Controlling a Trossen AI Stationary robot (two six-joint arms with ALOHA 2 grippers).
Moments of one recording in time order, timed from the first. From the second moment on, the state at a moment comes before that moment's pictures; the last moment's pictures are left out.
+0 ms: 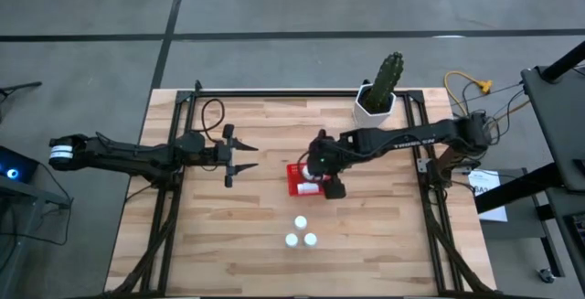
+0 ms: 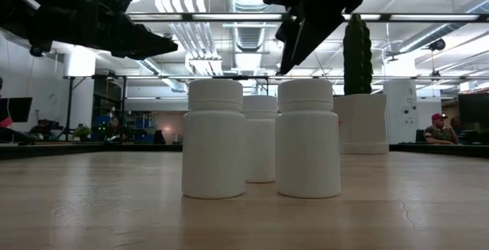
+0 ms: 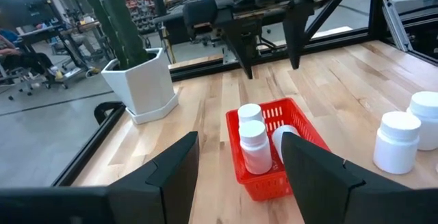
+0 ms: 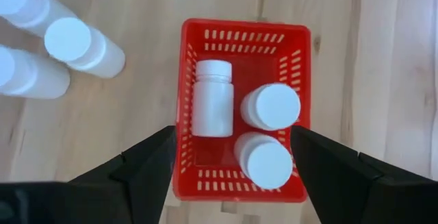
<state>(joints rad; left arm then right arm) 0.12 0.83 0.25 0.48 0.05 0.23 0.03 1.69 1.38 -0.81 -0.02 -0.09</state>
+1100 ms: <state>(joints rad) 0.12 0.83 0.25 0.48 0.05 0.23 0.07 1.82 1.39 -0.74 -0.03 -0.07</state>
